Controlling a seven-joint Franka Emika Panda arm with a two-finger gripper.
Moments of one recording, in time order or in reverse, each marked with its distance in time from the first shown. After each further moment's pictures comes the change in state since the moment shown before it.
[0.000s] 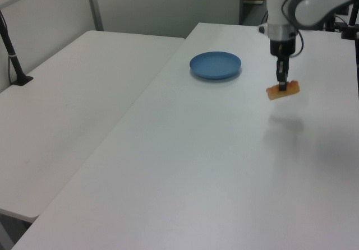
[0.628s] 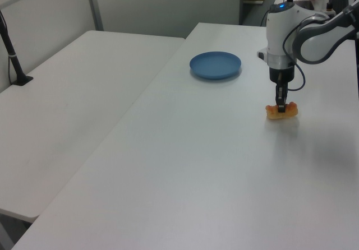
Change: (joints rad) arm 0.018 0.055 0.043 -0.111 -0.086 0.171 0.096
